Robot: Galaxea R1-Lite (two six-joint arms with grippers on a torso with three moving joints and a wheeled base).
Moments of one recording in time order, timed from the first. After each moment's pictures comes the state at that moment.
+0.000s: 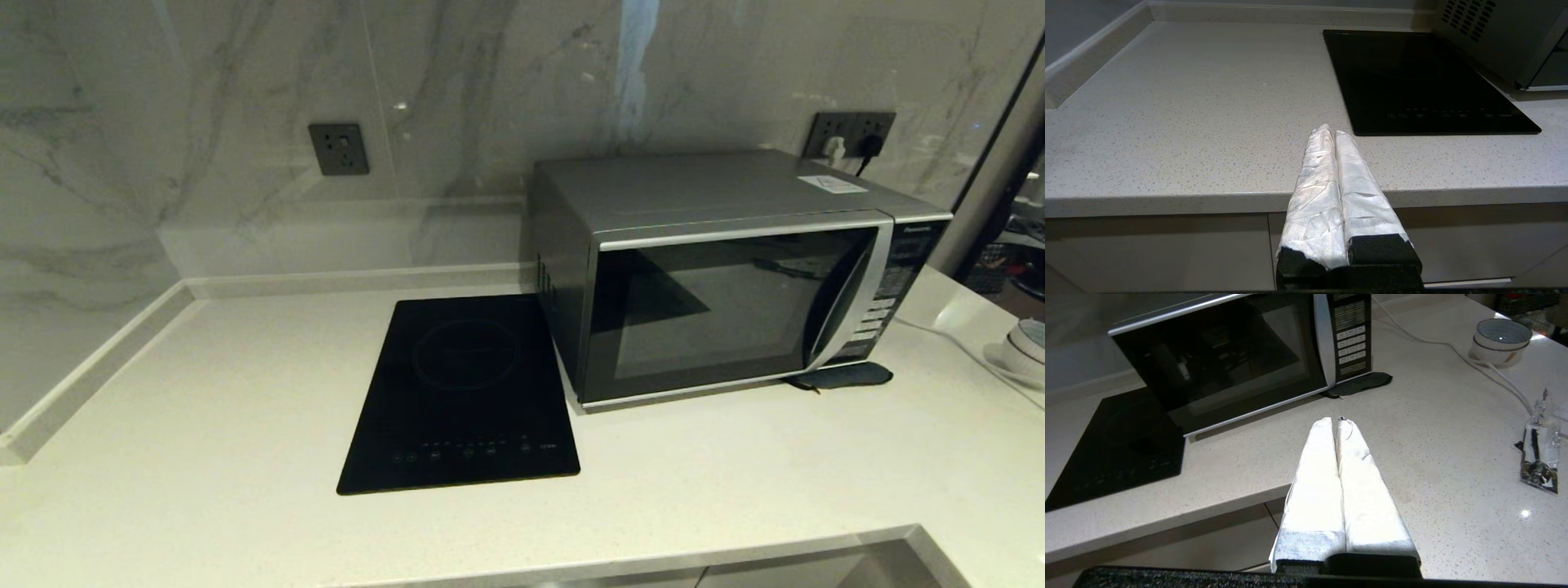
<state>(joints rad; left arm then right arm) 0.00 0.00 0.00 -0.01 0.02 -0.07 -0.07 0.30 -0.96 0.71 -0.09 0.23</state>
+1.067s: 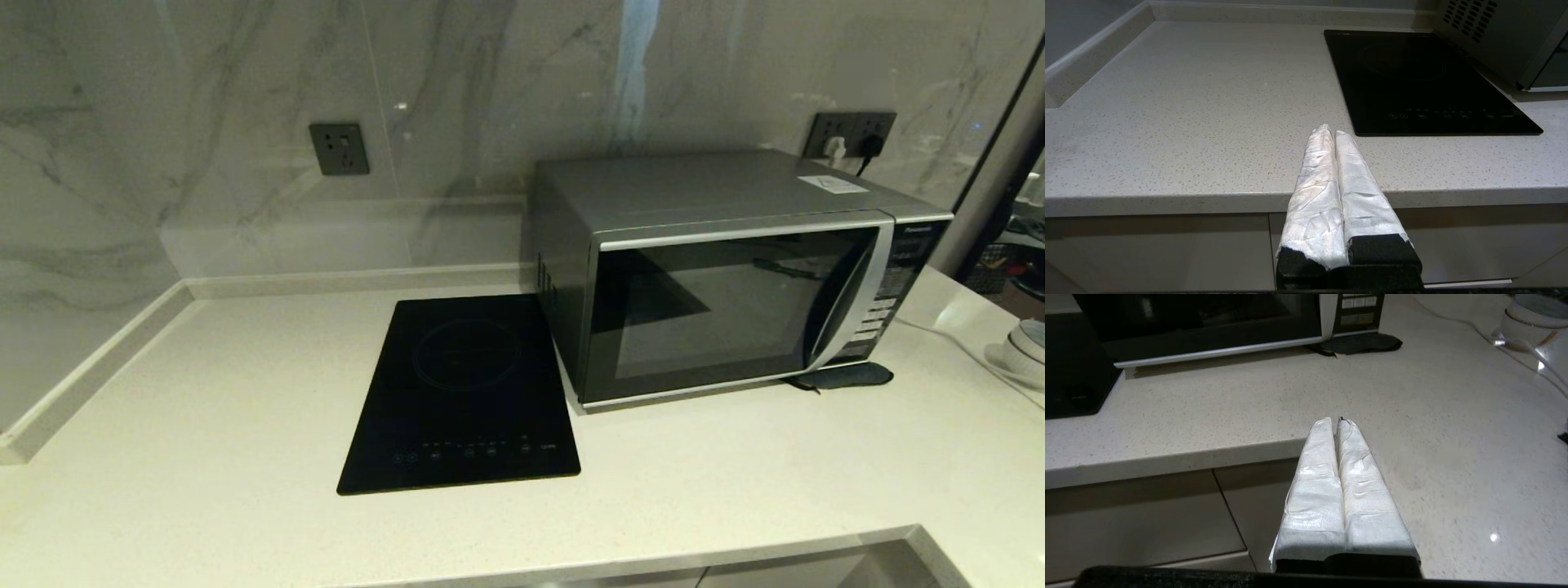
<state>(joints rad) 0.00 0.00 0.00 -0.01 0.02 -0.07 0.00 0.00 -0.12 0.14 -0.12 0.06</state>
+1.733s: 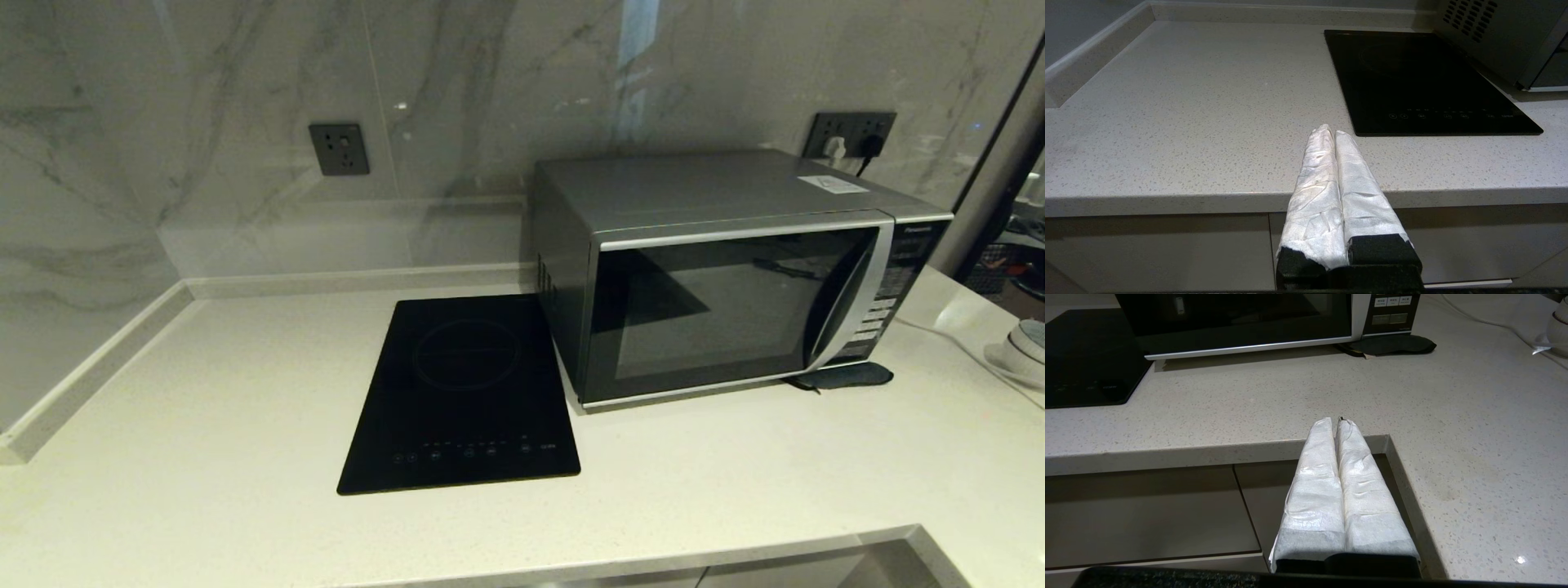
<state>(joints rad) 0.00 0.00 0.00 -0.01 0.02 -0.07 0.00 0.00 0.00 0.01 -0.03 0.06</state>
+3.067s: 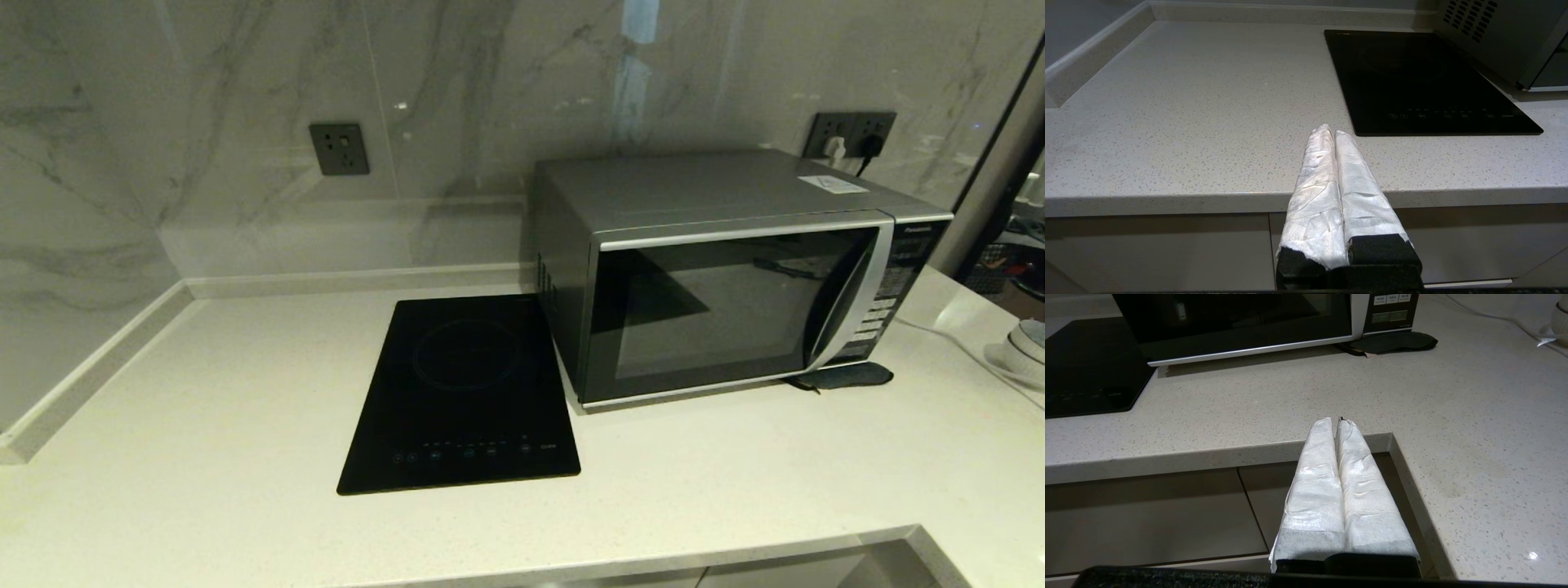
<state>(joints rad) 0.00 0.00 0.00 -0.01 0.02 -0.07 0.00 0.00 0.00 0.00 -0.04 0.10</state>
